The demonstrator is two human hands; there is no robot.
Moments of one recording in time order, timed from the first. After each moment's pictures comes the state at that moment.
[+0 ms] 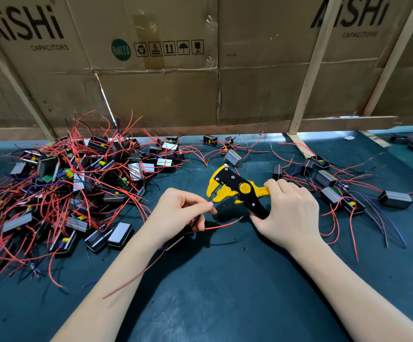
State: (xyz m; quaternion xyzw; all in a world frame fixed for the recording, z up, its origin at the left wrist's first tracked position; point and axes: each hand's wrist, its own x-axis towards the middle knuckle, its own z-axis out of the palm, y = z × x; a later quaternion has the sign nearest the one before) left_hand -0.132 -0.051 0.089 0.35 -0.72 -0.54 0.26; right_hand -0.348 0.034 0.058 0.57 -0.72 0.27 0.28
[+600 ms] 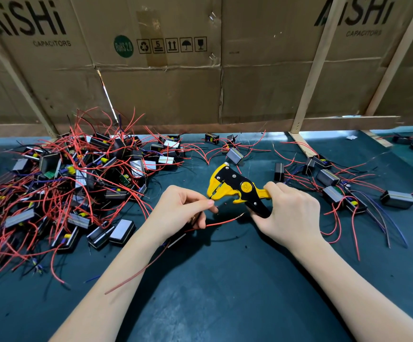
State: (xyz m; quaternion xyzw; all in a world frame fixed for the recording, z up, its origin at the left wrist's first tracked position) left_hand -0.132 -0.051 0.089 0.35 -0.71 -0.55 0.27; right_hand -0.346 0.035 0.057 0.57 -0.72 0.28 0.28
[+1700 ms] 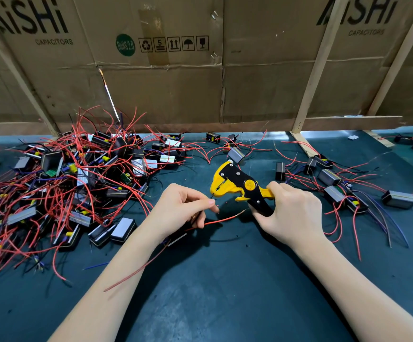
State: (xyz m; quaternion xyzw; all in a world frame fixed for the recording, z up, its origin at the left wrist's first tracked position) left_hand -0.128 -0.053 0.089 0.34 -0.73 -0.53 0.26; right_hand -0.345 0.035 0.060 0.58 -0.73 0.27 0.24
